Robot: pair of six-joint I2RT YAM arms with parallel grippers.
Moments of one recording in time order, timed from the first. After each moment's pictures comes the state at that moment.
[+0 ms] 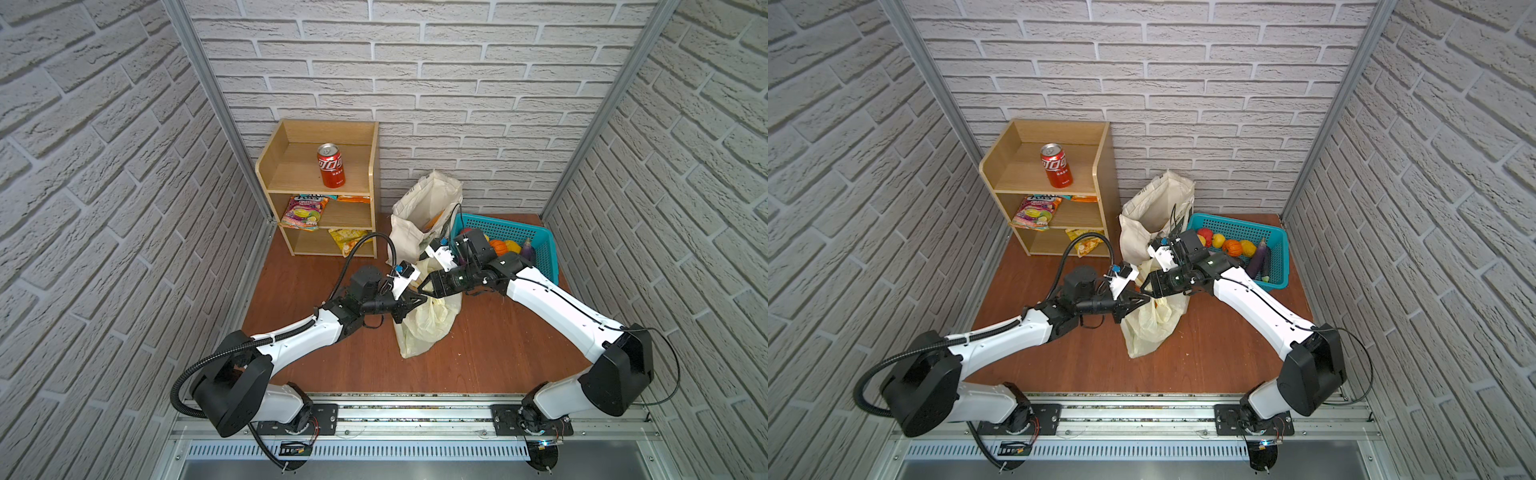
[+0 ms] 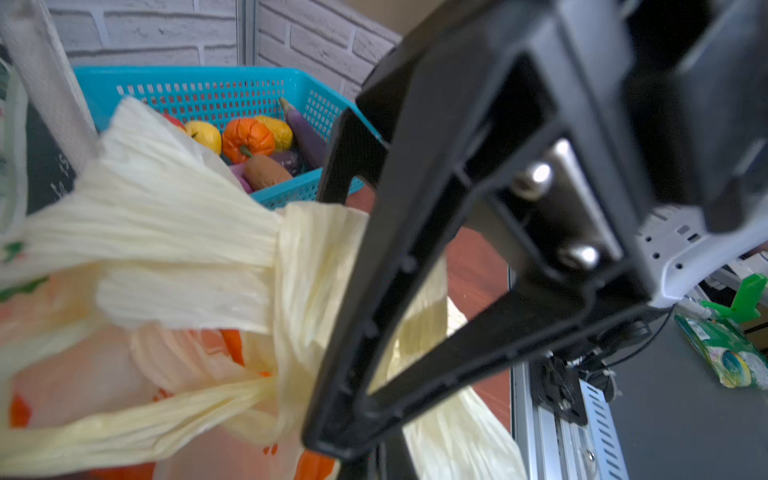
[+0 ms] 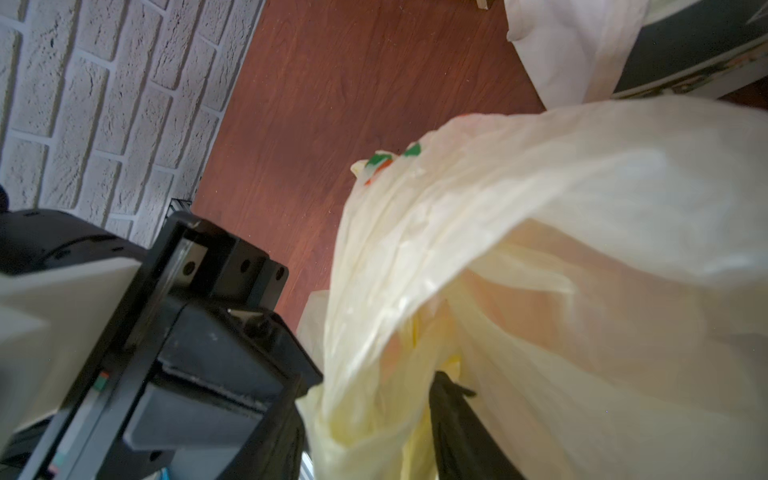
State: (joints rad) left arm -0.72 1.35 0.73 0.25 0.60 -0.12; right arm 0.51 1.49 1.30 -0.78 -0.48 0.30
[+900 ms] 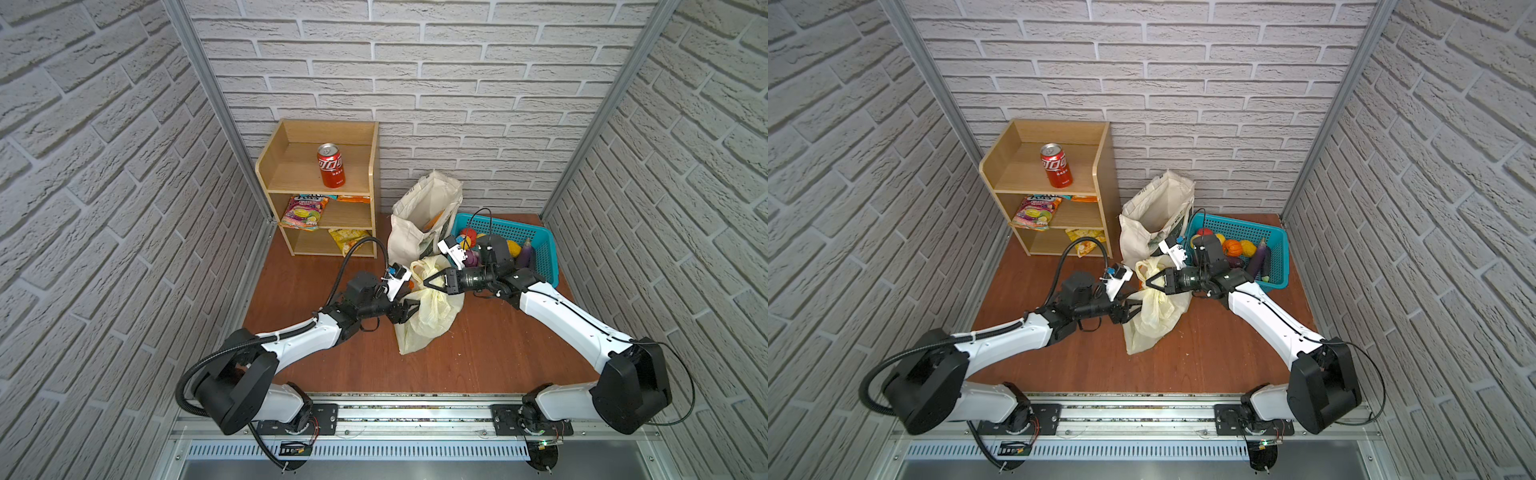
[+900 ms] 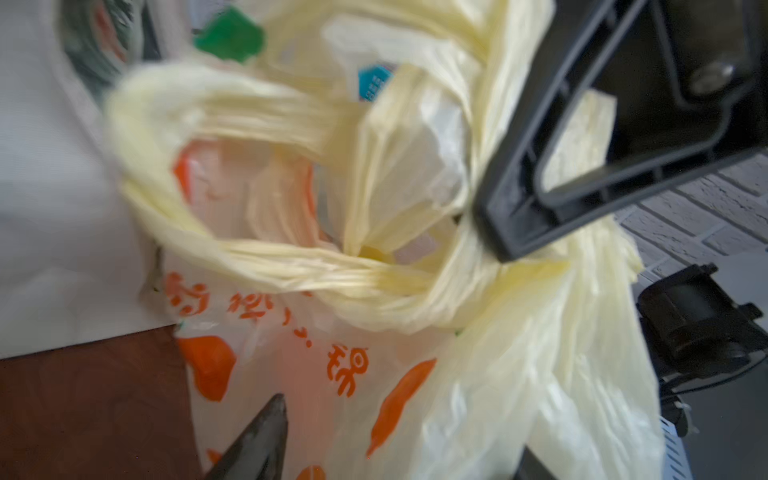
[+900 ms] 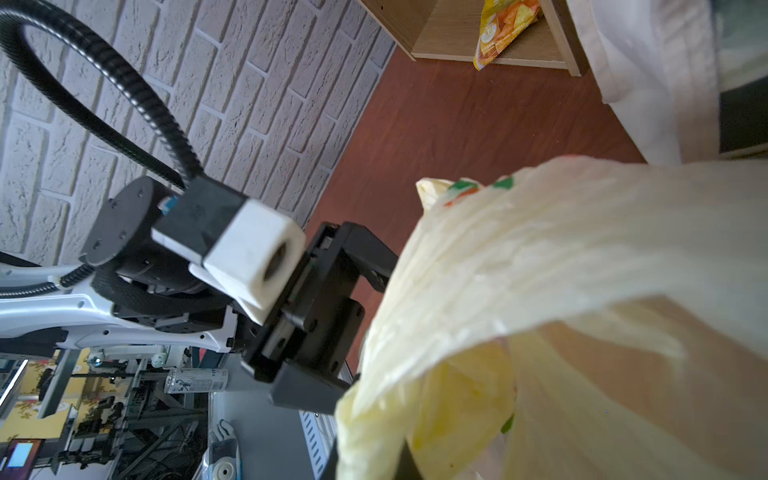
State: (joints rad) left arm -0.71 1.41 0.65 0.37 0.51 -0.13; right arm 0.36 1.37 1.02 -0.30 -0.83 0.46
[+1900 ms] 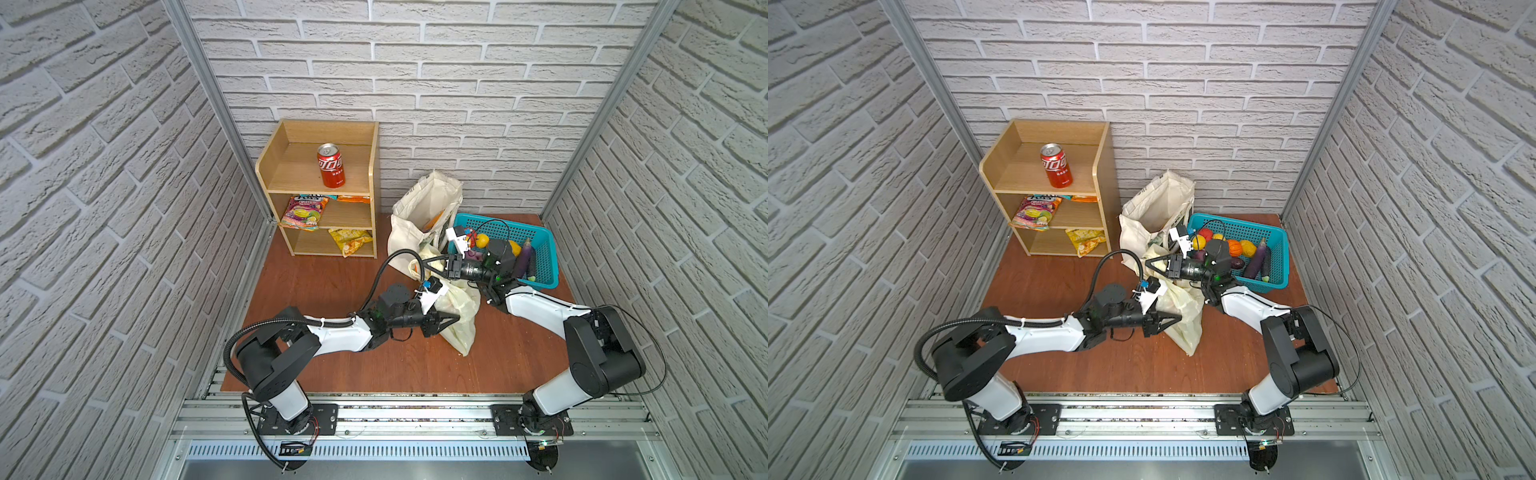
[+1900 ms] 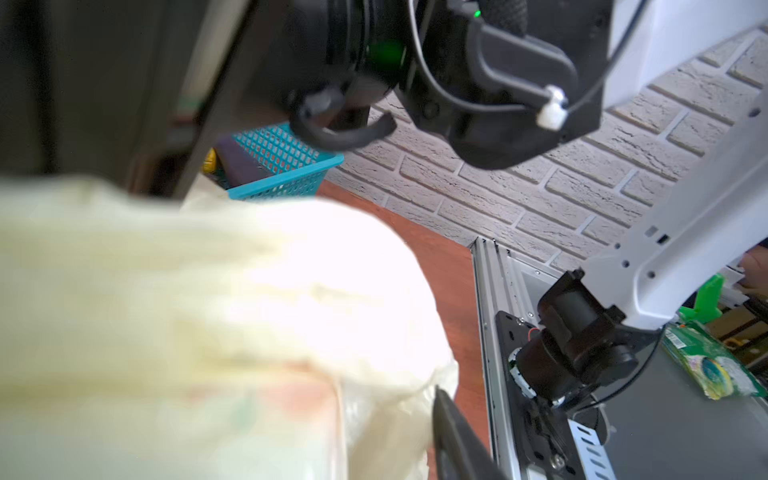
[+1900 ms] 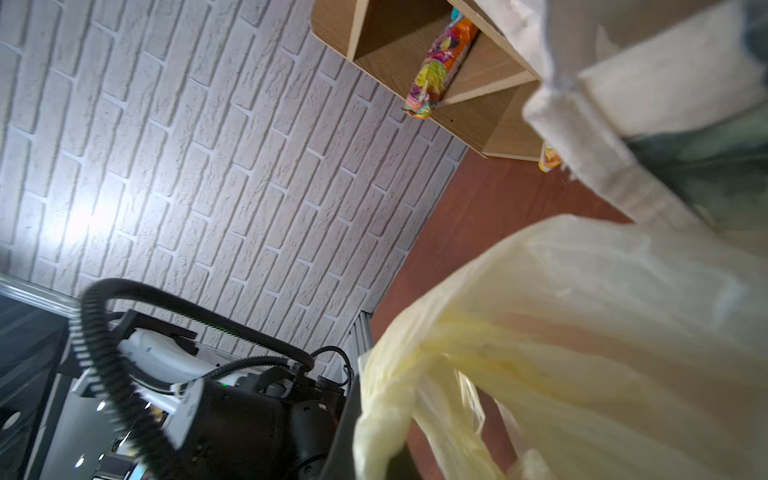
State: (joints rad) left arm -0.92 1.58 0.68 0.69 0.49 -0.22; right arm 0.26 1.57 0.84 0.73 -1.03 1.04
